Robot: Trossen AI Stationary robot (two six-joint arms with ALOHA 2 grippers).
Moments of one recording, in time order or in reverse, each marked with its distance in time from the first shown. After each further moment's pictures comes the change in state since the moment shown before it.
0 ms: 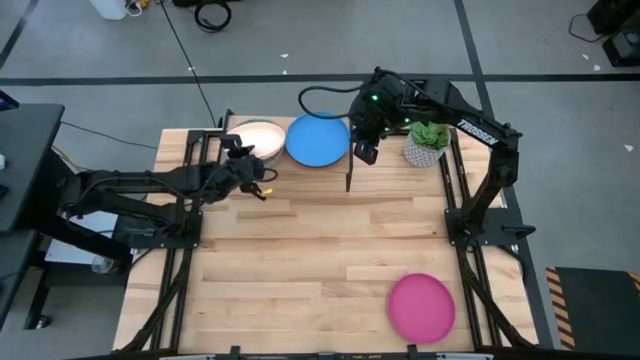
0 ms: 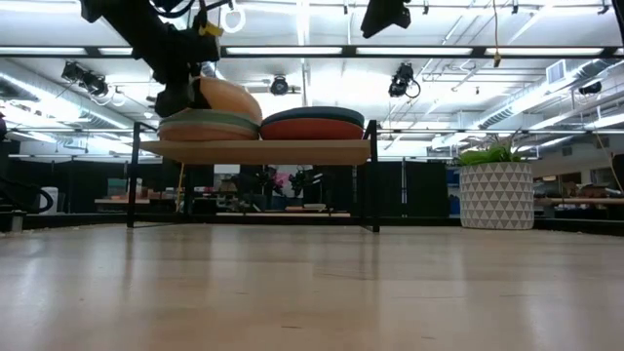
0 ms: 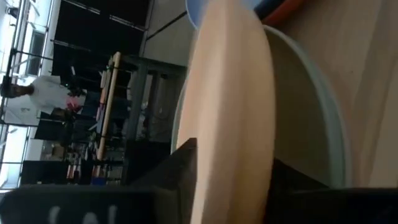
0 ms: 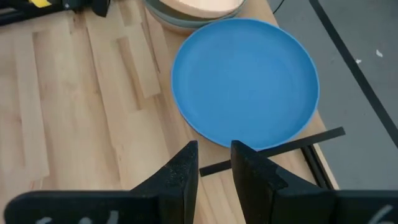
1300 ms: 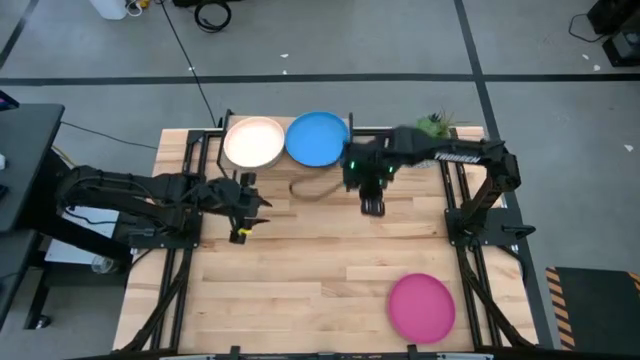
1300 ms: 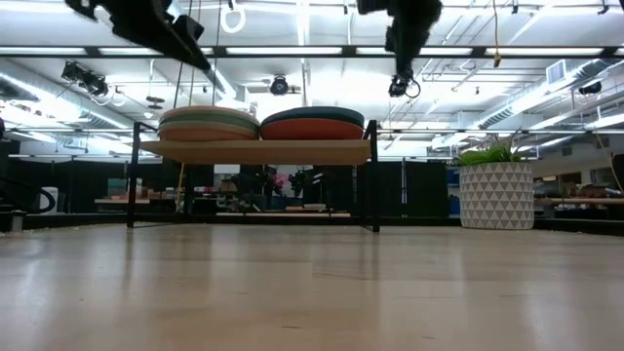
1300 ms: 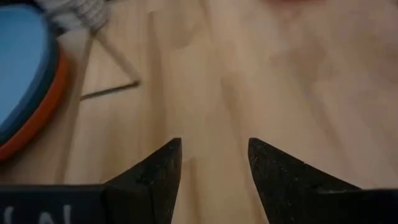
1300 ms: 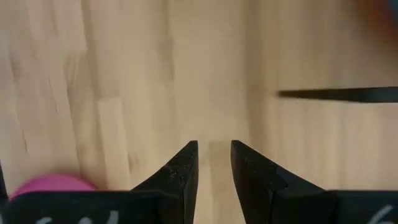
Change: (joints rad) left arm -0.234 -0.105 0.073 -0.169 0.794 -0.366; right arm 0.225 -0.003 -0.333 -0.068 -0.071 0.015
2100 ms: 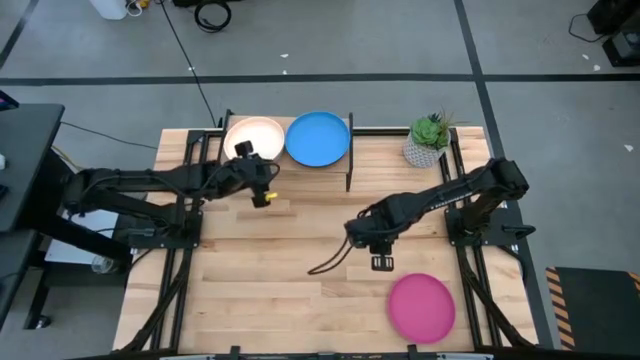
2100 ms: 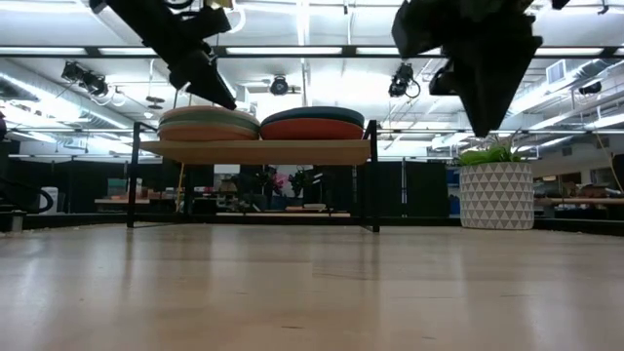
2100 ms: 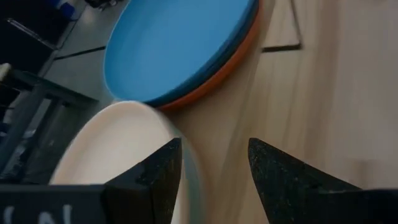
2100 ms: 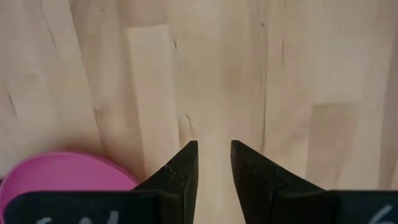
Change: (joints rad) left arm 0.204 0.135 -0.015 0.172 -0.402 0.069; right arm 0.344 -0.009 -0.455 0.271 0.026 0.323
